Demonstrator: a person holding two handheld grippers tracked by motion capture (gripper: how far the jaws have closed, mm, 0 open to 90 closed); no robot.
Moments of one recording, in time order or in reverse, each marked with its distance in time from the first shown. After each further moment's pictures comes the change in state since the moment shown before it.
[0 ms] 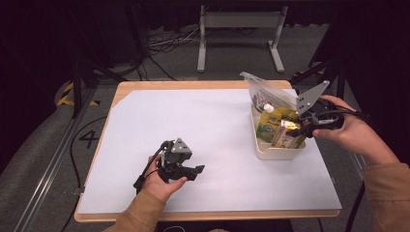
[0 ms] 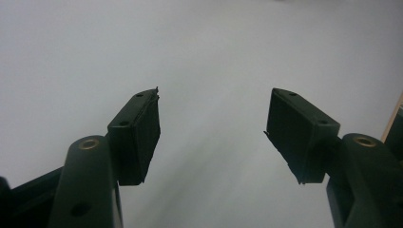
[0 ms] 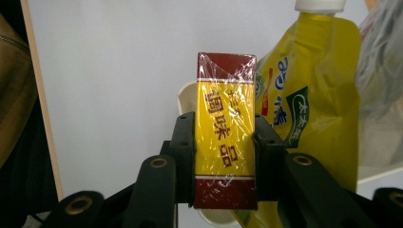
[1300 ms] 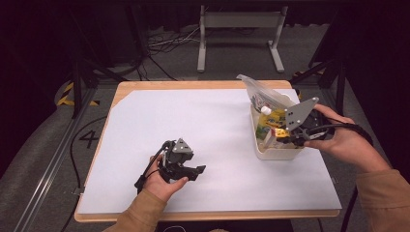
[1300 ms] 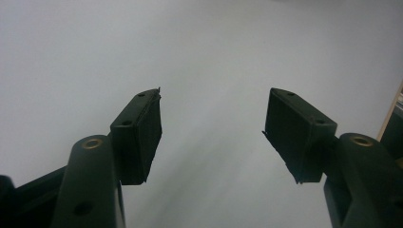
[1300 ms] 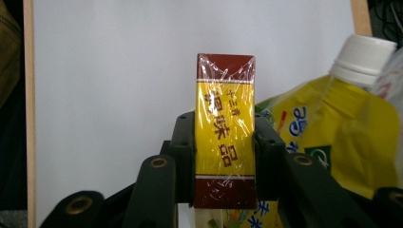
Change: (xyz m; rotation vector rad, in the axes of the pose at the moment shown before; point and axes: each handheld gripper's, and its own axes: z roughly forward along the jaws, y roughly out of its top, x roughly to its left) left arm -0.001 0.002 0.002 0.008 -0.013 0.004; right arm 0.032 0.022 0.014 -0.004 -0.064 -0.211
